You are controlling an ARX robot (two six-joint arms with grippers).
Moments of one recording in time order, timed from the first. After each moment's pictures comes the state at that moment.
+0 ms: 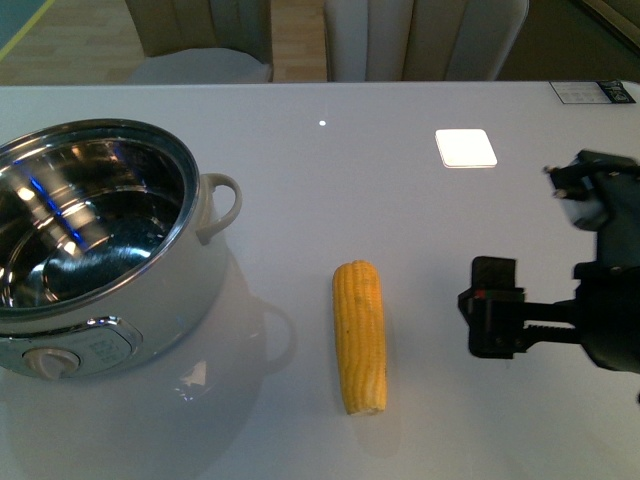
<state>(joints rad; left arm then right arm) 0.00 0.01 0.01 0.00 0.00 -0.01 0.37 1.82 0.50 0.44 0.03 0.32</state>
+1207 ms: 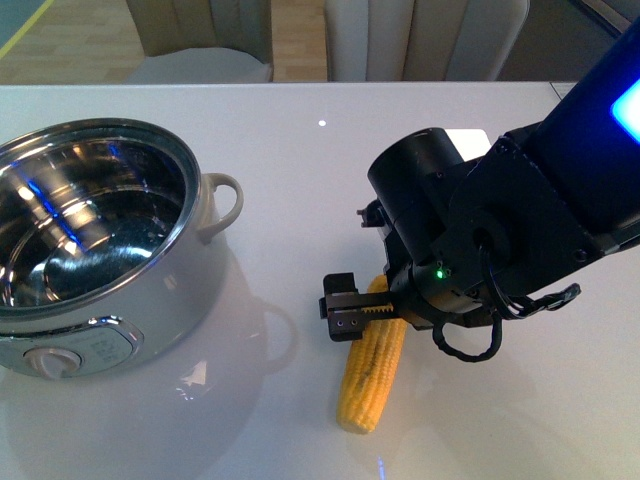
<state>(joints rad) 0.00 0.01 0.01 0.00 0.00 -0.01 0.51 2.34 1.09 0.10 0.09 0.32</state>
